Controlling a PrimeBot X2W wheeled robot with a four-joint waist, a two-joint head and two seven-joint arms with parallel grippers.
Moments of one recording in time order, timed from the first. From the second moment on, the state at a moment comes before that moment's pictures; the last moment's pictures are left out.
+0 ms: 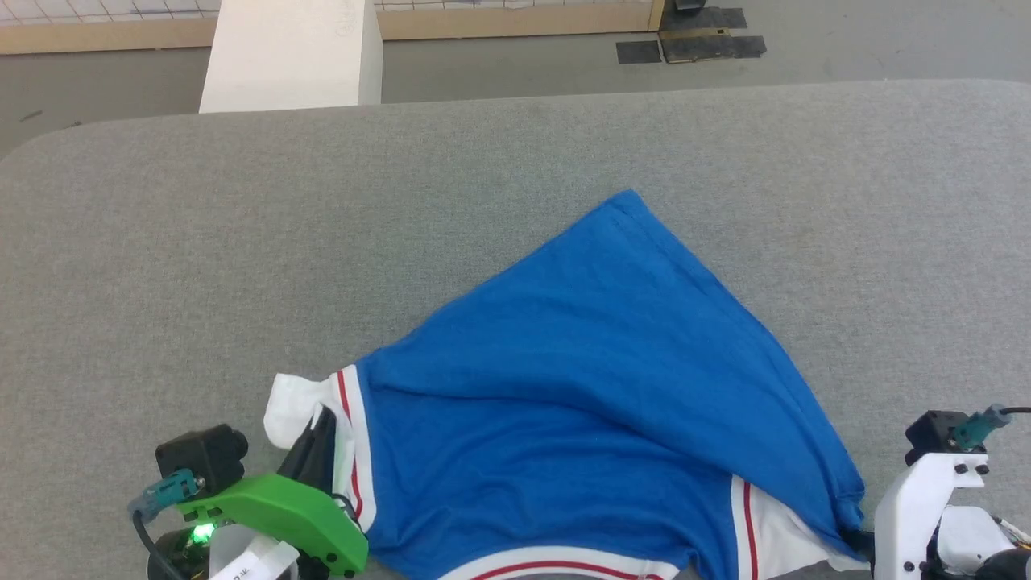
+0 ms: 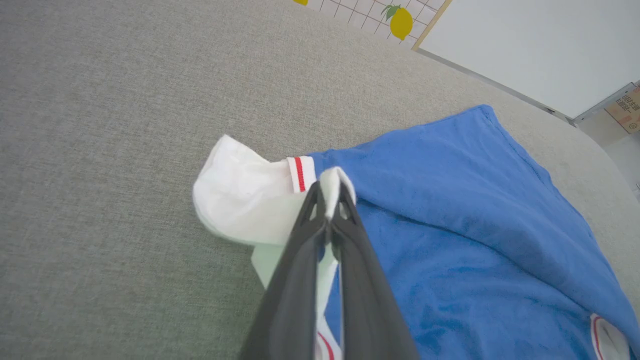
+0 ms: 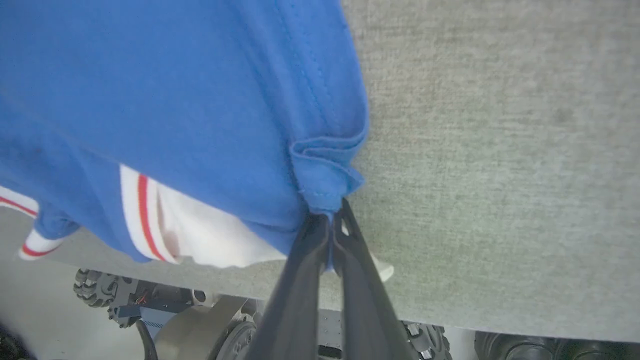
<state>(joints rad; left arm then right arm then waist) 0.07 0.28 -0.26 -0.18 -0.66 0.23 0.12 0.03 -0.22 -0.11 0.02 0.43 0.13 1.05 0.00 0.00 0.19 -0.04</state>
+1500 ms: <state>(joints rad) -0.05 0.23 -0.31 -0.17 -0.66 0.19 0.06 -0.88 -0.35 0.29 0.35 0.26 0.13 0.93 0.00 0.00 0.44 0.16</state>
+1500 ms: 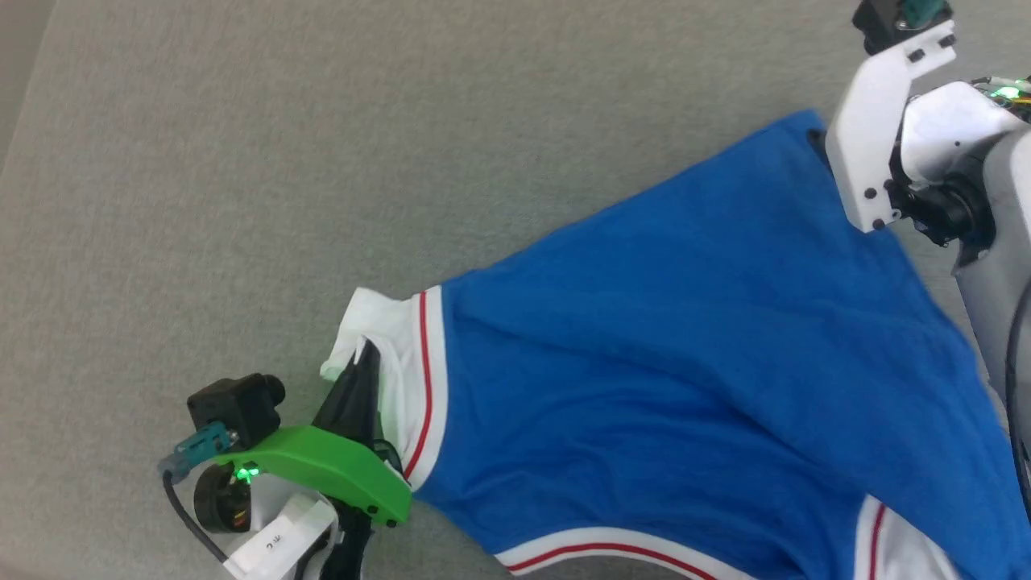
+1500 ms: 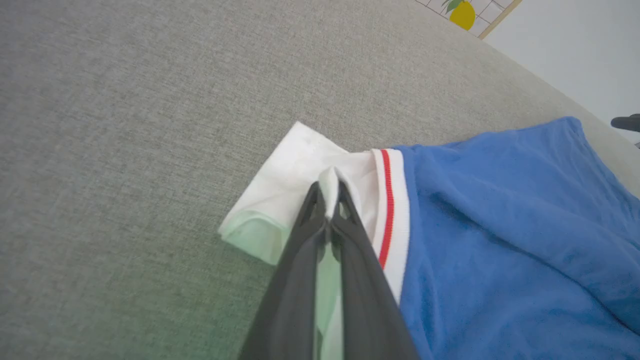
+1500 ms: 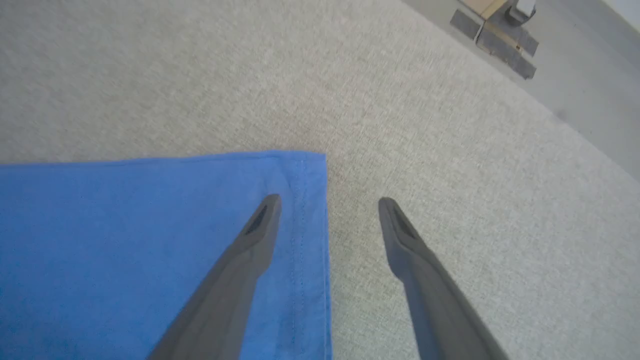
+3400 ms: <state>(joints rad) 0.10 0.28 -0.28 -0.14 -0.73 0.24 0.08 0.09 -0.11 -0.23 -0.16 0.54 0.13 0.98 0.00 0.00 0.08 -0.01</state>
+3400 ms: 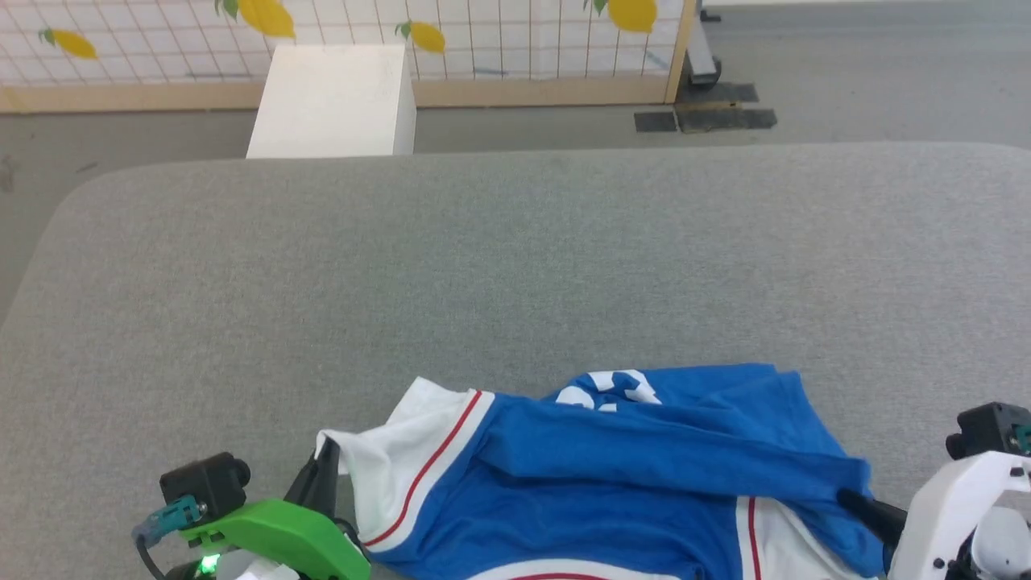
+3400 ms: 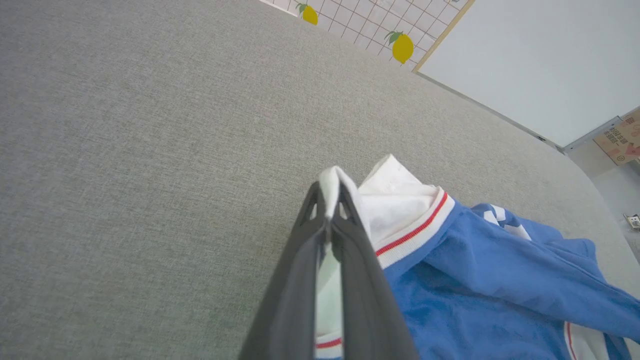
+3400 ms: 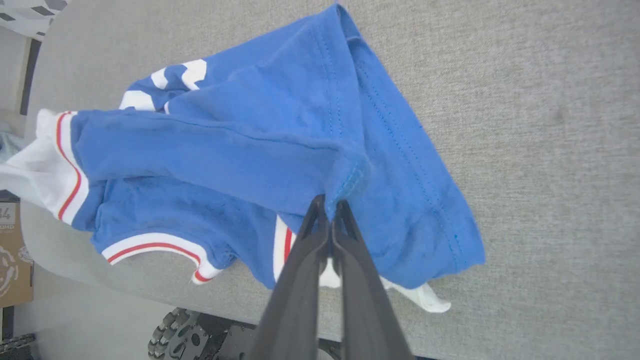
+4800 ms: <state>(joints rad) -1.13 0.49 -0.28 0.22 -0.58 0.02 0.32 -0.91 -0.37 -0.18 -0.02 0.57 0.13 1.13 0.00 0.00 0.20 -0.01</state>
